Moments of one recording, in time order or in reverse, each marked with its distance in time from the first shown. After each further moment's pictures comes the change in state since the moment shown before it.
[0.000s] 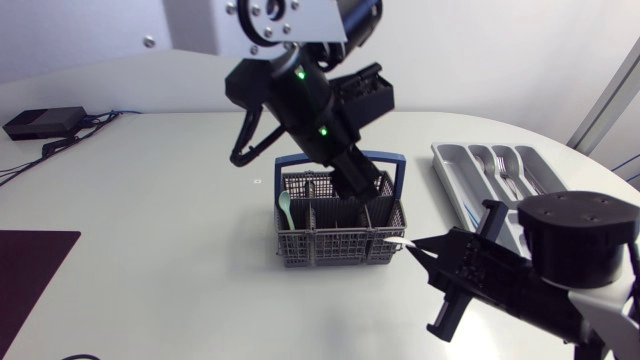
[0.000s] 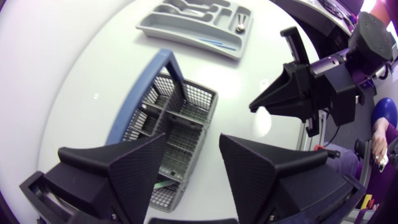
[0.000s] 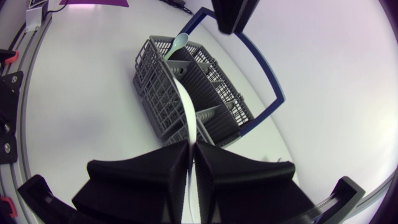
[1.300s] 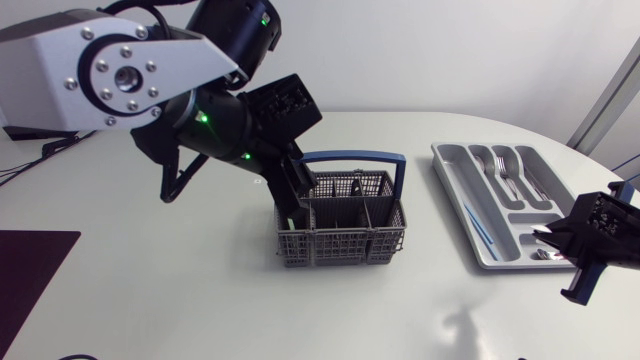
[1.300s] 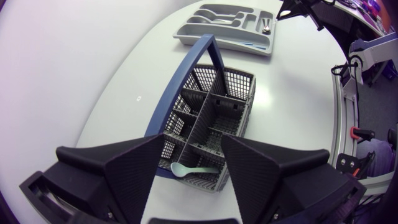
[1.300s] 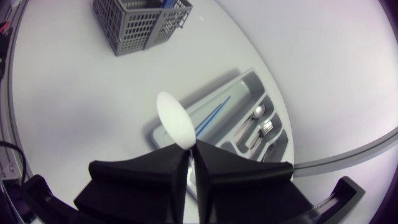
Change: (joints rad) left arm 0.088 -0.318 -0.462 0.350 -0.114 0.143; right arm -1.066 0.199 0.242 -0.405 -0.471 -0.706
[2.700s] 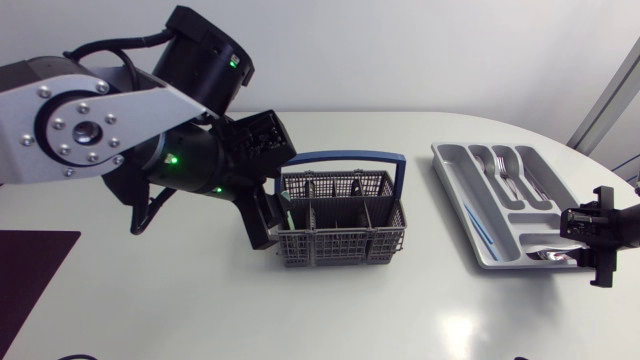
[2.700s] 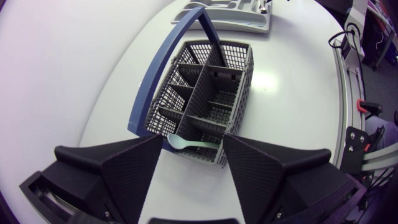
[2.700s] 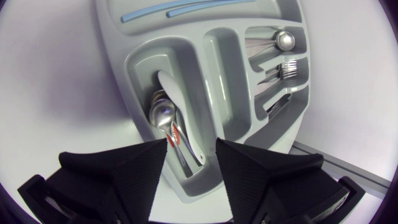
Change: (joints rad) left arm 0.011 -0.120 -0.175 0.032 -0.048 0.079; right arm -0.125 0.609 0.194 0.300 0.361 -0.431
